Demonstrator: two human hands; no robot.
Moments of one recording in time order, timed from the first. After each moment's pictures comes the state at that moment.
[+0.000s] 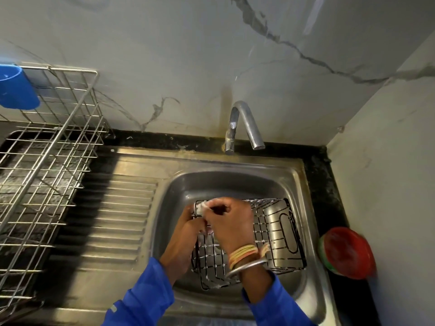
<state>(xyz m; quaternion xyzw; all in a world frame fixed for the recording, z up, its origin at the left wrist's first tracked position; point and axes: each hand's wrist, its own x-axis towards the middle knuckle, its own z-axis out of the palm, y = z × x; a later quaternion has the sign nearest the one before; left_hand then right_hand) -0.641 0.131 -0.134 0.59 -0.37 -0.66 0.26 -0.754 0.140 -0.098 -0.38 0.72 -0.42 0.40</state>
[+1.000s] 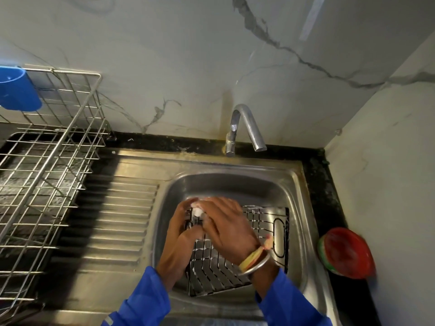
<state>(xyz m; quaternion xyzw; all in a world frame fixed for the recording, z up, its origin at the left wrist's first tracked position) -0.629 0.143 -0.133 0.51 -0.47 -0.60 0.40 -0.766 0.147 -0.120 -0.77 0.56 -0.28 0.12</state>
